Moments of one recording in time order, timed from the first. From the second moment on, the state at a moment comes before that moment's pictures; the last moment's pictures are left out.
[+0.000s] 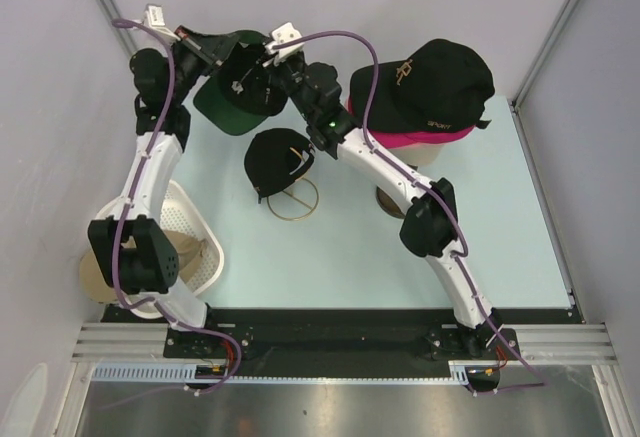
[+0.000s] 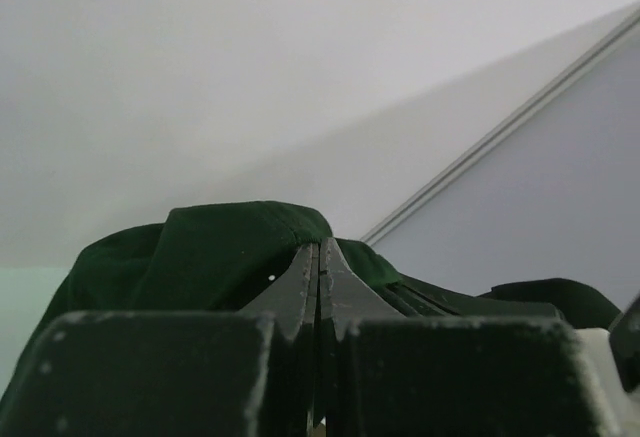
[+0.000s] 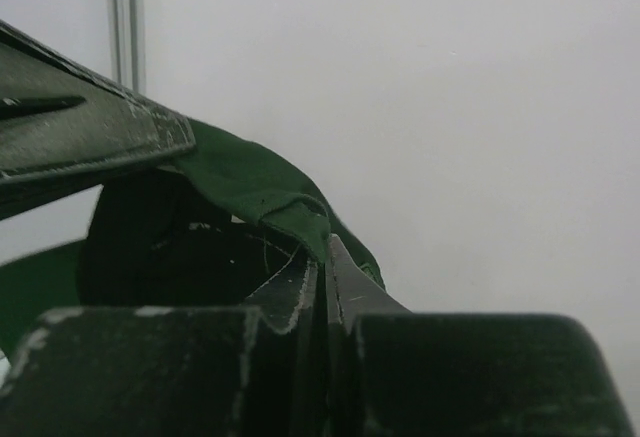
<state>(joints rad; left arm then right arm) 0.02 1.64 1.58 0.31 0.47 -0.89 0.77 2.33 2.40 0.34 0.16 -0.29</state>
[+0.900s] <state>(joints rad) 0.01 1.58 1.12 0.69 0.53 -0.86 0.78 2.27 2.07 0.47 0.10 -0.38</state>
